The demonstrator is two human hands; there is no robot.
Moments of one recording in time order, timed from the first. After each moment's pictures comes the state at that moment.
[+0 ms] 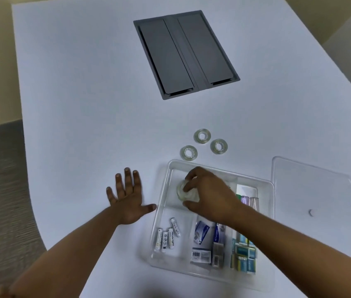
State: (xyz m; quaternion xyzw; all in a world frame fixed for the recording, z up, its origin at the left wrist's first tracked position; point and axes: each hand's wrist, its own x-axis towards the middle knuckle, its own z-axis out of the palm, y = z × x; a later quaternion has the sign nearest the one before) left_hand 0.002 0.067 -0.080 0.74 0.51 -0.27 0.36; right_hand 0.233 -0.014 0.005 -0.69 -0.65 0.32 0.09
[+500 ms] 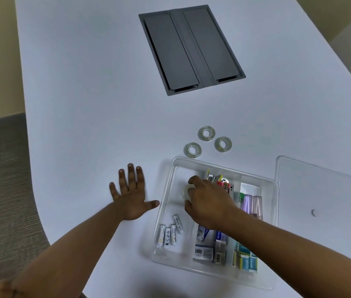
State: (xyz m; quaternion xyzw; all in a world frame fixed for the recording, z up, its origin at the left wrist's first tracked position) left_hand 0.000 0.067 -0.084 0.74 0.51 -0.26 0.36; right_hand 0.213 -0.024 -0.010 -0.66 -0.70 0.25 -0.07
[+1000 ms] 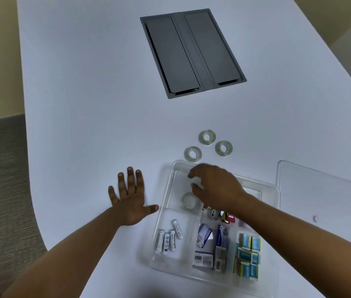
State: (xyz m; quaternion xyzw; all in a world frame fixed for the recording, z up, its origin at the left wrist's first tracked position) left_hand 0.000 0.066 -0.084 0.74 0.51 -0.26 0.36; right_hand 0.243 0.009 -0.001 -0.71 -0.64 0.28 0.04
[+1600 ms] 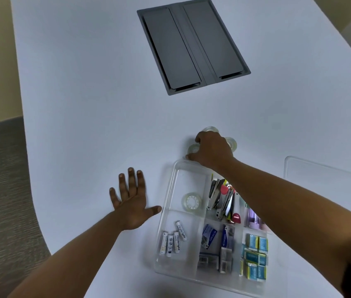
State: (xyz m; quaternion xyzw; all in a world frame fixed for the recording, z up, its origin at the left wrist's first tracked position) left_hand 0.002 0.064 -0.084 0.74 0.51 -0.25 0.35; right_hand 0.267 0.095 -0.052 -0.81 -0.53 0.25 0.06
